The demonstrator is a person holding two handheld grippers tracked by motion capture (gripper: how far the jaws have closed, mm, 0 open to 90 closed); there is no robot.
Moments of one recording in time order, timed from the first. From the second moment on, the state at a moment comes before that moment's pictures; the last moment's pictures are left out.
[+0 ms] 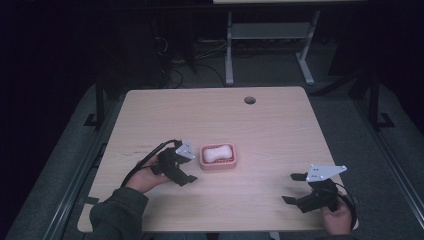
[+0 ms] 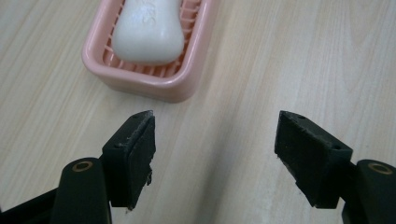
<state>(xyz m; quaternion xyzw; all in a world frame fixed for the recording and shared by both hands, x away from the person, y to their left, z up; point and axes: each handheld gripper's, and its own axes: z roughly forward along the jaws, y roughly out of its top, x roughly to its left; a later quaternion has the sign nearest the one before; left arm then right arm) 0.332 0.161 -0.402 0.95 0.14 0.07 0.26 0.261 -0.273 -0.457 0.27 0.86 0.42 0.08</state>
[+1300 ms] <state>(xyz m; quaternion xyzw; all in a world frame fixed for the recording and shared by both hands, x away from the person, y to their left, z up) 0.295 0.193 -0.417 0.95 0.14 0.08 0.26 0.258 -0.274 -0.456 0.28 0.86 0.42 0.08</state>
